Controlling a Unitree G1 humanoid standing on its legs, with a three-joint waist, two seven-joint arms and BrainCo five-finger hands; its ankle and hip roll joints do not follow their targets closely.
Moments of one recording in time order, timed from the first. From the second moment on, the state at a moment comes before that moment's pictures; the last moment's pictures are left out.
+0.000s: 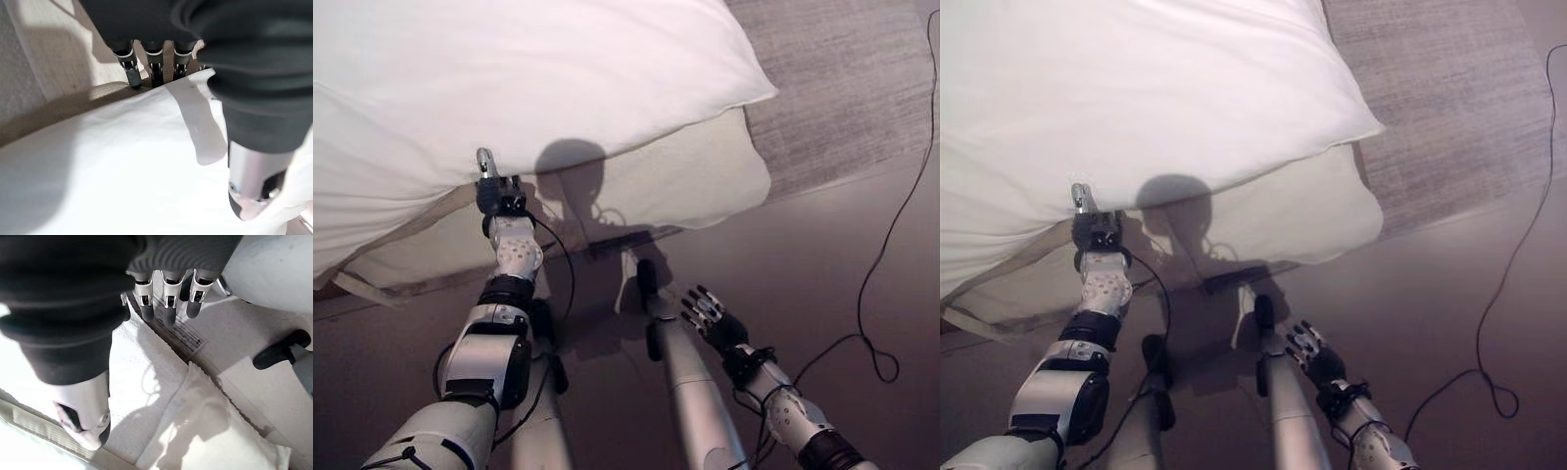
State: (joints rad) left arm -0.90 0.31 0.09 0.77 -1.35 -0.39 0.30; right arm -0.11 -0.35 0.39 0.36 1.08 -0.04 0.12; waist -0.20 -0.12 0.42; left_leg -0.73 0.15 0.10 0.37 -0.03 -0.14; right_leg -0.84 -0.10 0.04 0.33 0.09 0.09
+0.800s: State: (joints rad) left arm -0.85 0.17 0.06 0.41 -1.35 -0.54 0.36; right arm -0.22 -0.30 0.44 0.40 1.09 -0.04 0.09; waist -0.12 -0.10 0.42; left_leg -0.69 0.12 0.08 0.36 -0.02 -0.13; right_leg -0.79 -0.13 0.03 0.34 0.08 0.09
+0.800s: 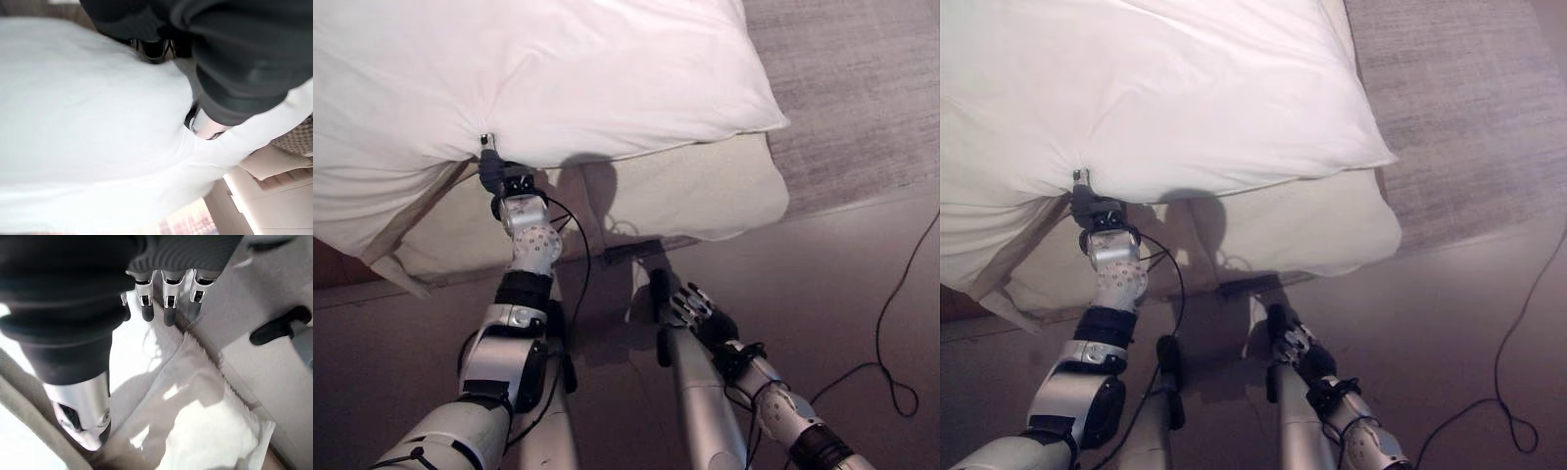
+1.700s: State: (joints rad) left arm -0.72 0.10 -0.09 0.13 -1.31 -0.58 0.35; right arm -0.85 -0.04 0.34 0.70 1.59 -0.11 0.11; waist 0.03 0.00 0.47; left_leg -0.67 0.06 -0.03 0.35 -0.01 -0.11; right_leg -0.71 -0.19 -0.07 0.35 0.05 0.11
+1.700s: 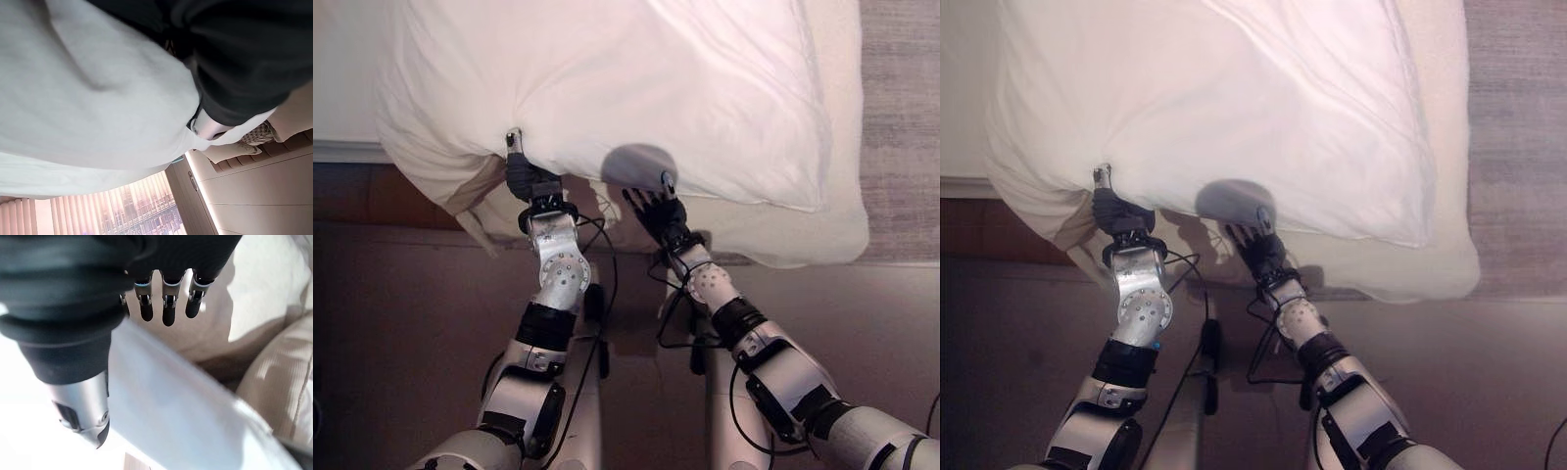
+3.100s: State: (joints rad) left arm -0.64 0.14 0.05 0.10 -1.12 -0.53 0.55; right arm -0.74 -0.24 0.04 0.48 1.59 -0.26 0.05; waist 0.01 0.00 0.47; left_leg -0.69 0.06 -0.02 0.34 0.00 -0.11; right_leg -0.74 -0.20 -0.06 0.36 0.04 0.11
